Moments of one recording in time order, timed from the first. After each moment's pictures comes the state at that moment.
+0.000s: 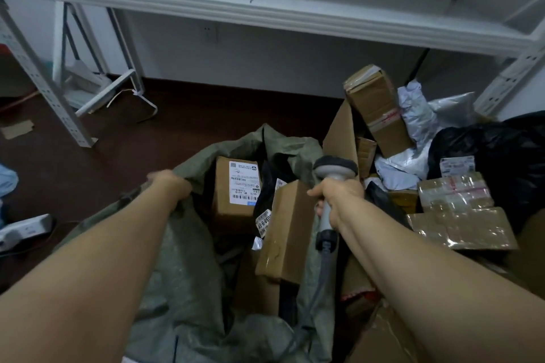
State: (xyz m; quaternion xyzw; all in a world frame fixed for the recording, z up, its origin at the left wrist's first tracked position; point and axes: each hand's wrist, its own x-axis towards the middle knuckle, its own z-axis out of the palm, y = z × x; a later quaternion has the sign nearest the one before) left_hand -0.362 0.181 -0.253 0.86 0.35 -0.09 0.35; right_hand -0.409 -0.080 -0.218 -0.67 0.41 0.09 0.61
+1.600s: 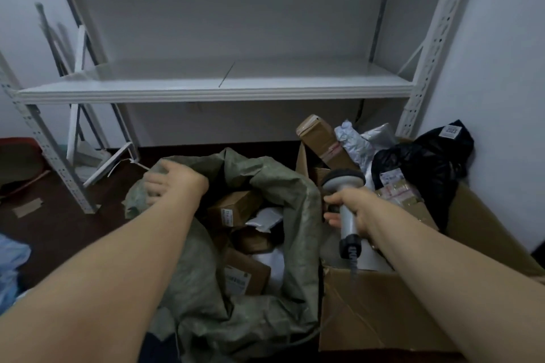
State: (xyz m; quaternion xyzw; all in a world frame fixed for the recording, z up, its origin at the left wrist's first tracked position) left_hand -0.464 0.094 -0.085 0.90 0.33 0.01 0.28; right_hand -0.518 -0.179 -0.123 -0.67 0.33 0.11 0.66
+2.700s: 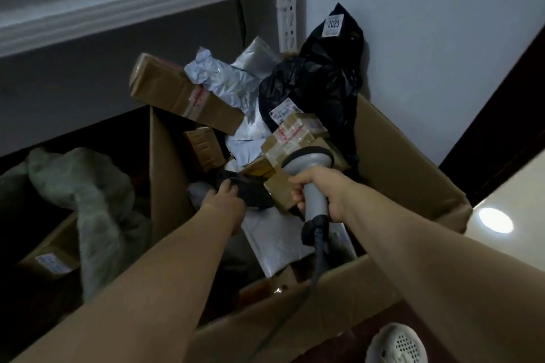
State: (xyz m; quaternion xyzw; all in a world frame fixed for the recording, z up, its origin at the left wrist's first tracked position) left_hand -0.397 -0.246 -0.285 0.85 -0.34 -0.24 -0.32; right_hand -0.503 -0.394 -0.244 -0.52 0.41 0.12 0.74
